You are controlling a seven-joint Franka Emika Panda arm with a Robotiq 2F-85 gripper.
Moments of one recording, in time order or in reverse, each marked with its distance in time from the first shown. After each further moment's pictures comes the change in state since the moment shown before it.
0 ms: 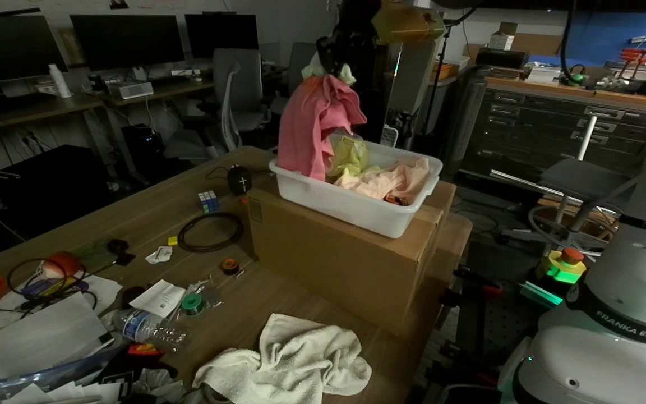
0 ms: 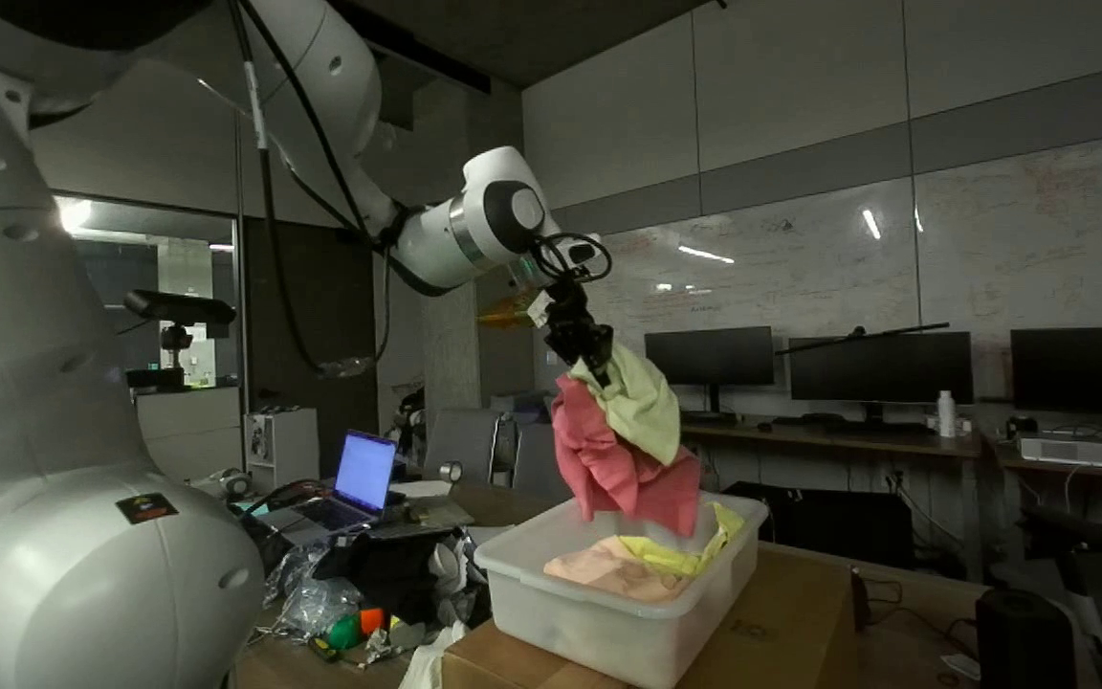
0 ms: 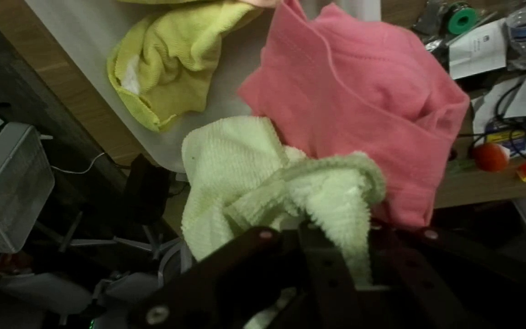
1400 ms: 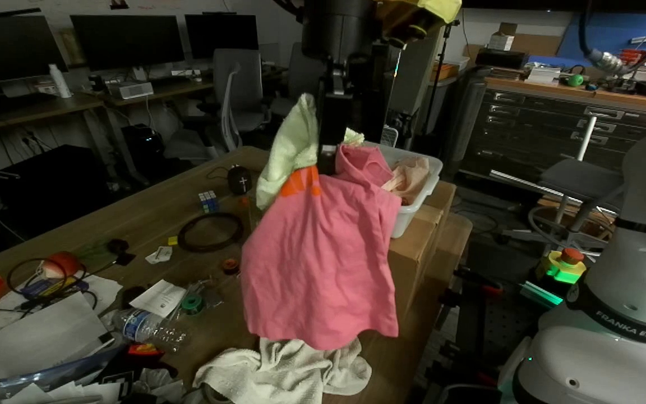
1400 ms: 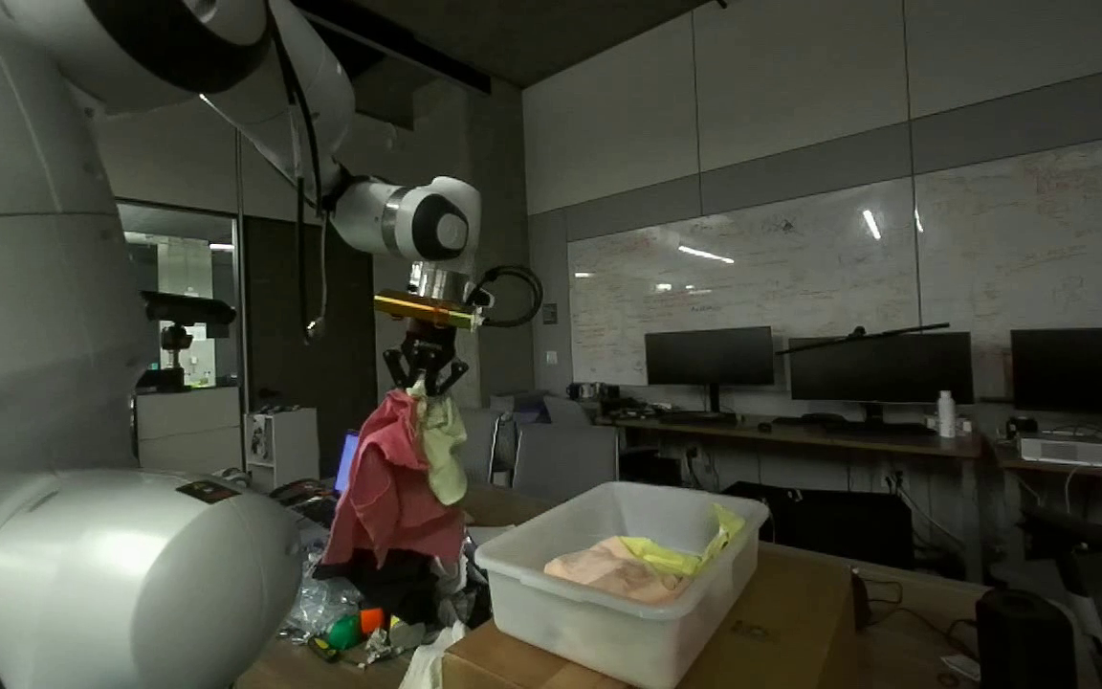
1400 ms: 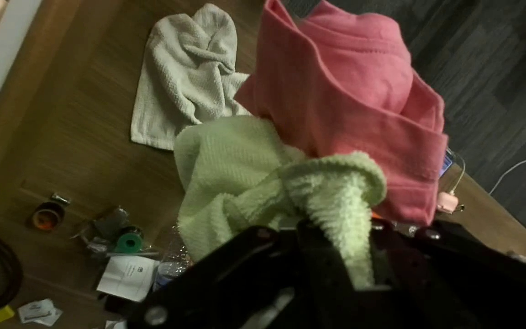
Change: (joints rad) arm 0.298 0.106 0.045 0.169 0.532 -0.531 -0.812
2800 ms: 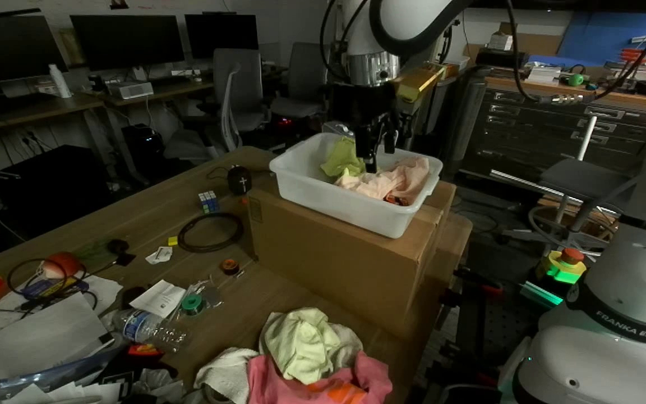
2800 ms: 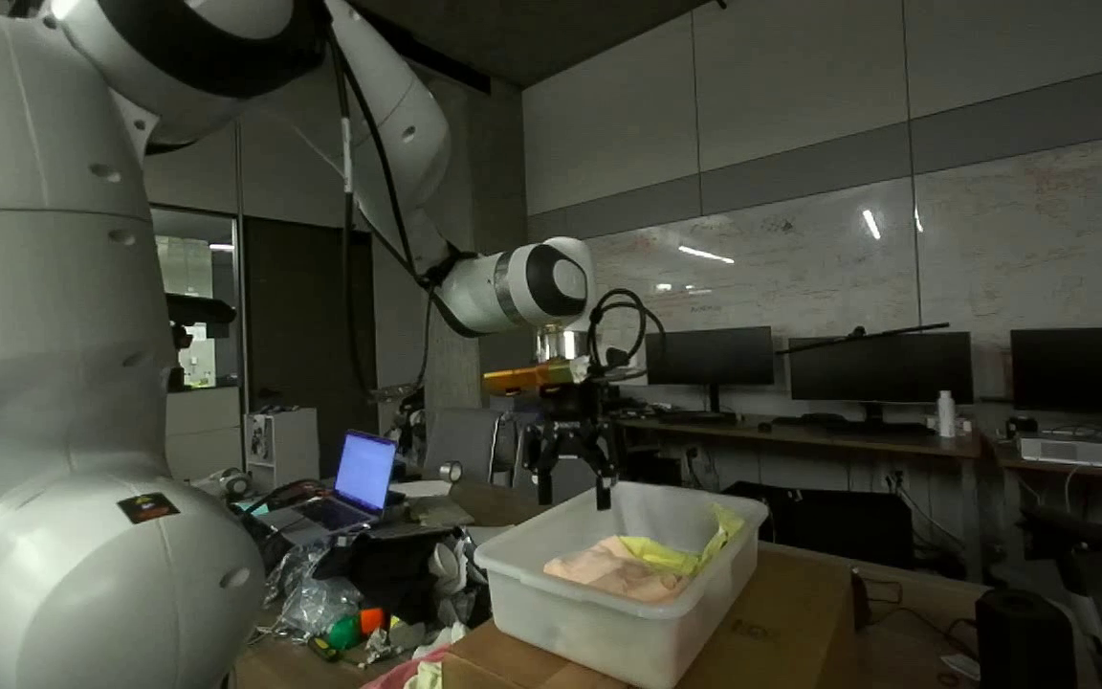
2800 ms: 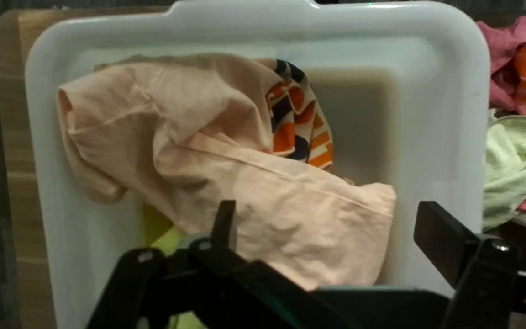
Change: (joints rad) arm -0.298 0.110 -0.104 -0.135 -0.399 0.060 0.398
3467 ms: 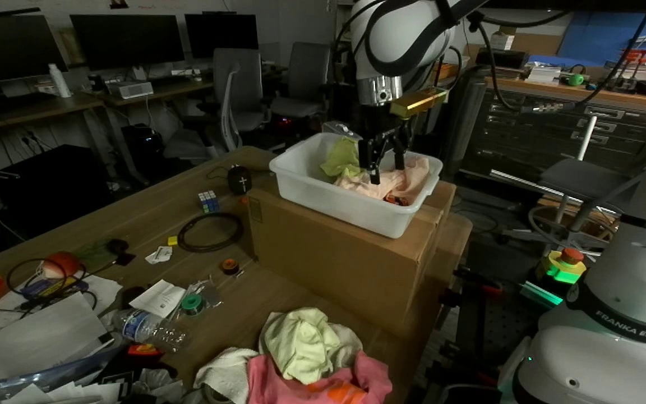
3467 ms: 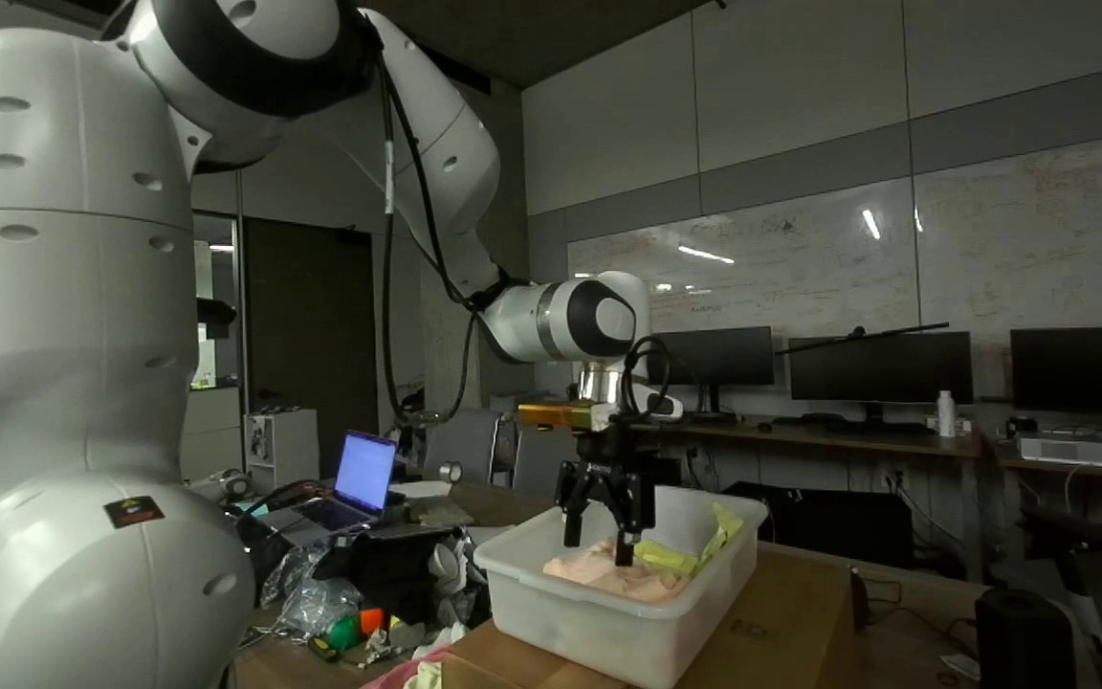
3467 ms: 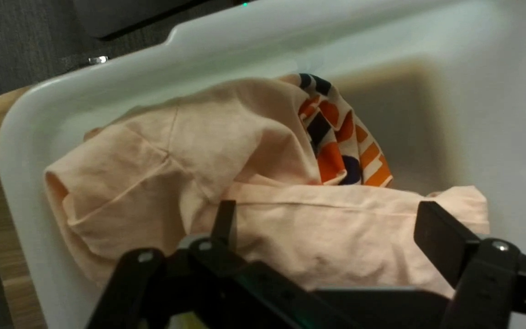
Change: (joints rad) arm -0.056 0.106 -0.067 0.002 0.090 0.025 0.069
